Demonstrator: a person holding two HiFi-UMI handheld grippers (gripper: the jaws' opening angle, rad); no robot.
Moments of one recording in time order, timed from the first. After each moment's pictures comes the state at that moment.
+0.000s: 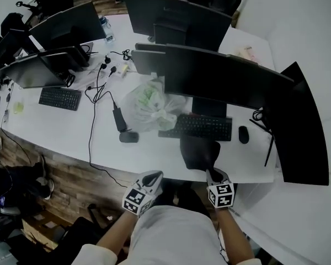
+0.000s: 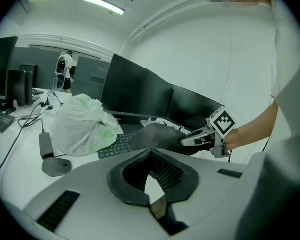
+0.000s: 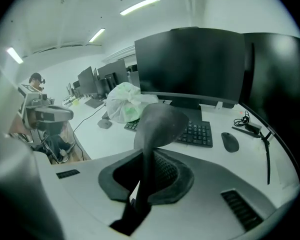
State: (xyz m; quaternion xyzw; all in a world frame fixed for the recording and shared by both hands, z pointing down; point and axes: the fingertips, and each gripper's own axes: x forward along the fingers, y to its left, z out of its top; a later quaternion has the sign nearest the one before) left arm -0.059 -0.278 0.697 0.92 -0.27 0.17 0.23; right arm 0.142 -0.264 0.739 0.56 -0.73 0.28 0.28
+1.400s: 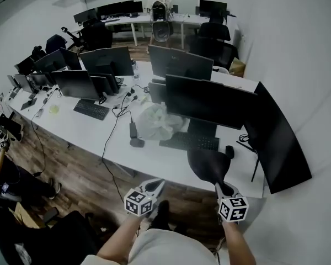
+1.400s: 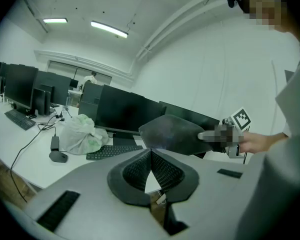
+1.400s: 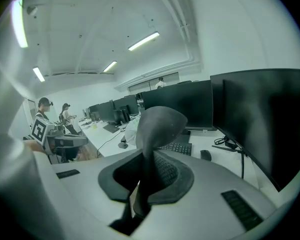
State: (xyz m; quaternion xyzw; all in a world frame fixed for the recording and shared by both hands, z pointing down) left arm 0.010 -0.130 0.577 0.90 -0.37 0.09 0.22; right arm 0.239 -0.117 0.554 0.55 -0.80 0.21 0.15
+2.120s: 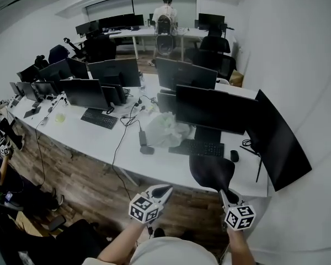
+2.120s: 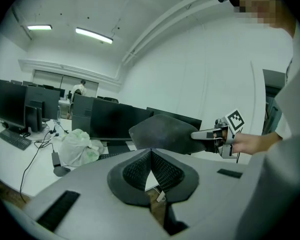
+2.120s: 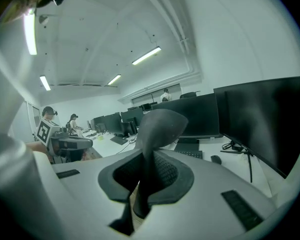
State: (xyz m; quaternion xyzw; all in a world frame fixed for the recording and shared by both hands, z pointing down) left arm -0.028 -0.079 0.518 0.93 -0.32 0.10 0.16; right arm 0.180 -0.059 0.506 0.55 -0.81 0.19 0.08
